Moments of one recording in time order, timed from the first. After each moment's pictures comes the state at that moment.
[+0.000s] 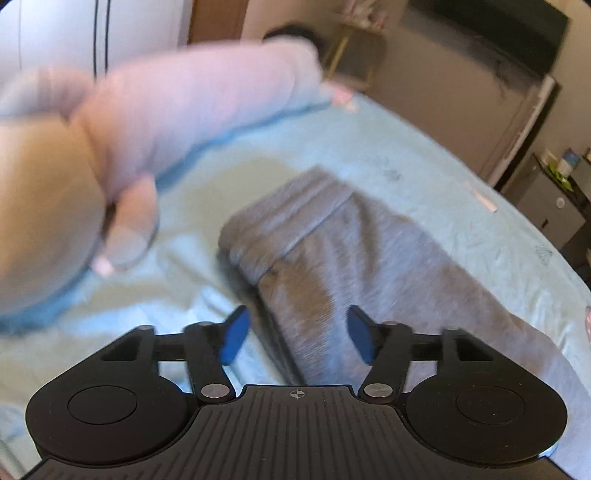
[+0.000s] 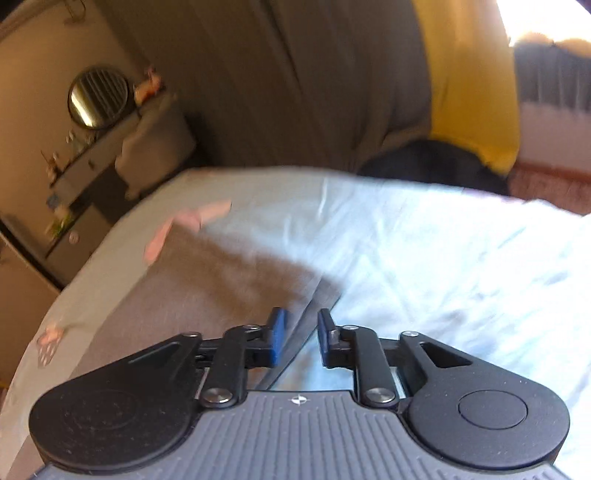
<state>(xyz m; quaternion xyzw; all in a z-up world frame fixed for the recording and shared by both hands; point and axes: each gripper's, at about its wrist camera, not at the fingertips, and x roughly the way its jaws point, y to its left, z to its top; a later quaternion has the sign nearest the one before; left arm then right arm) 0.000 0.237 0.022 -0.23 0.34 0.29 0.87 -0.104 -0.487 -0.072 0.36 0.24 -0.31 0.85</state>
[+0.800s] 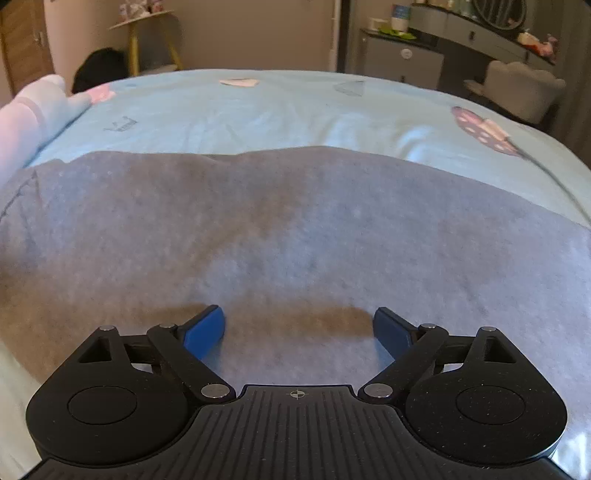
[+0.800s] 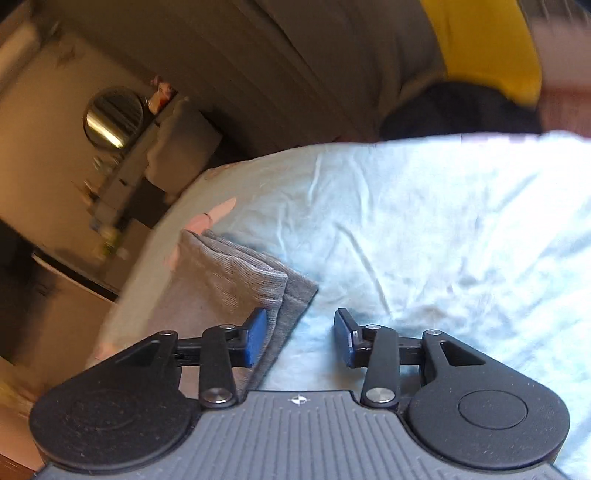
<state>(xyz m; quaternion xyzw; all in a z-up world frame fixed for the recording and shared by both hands) 0.065 0.027 -0.031 -0.05 0.43 0.07 0.90 -0.142 -0.555 -0.117 0.51 0.21 -0.19 0.81</state>
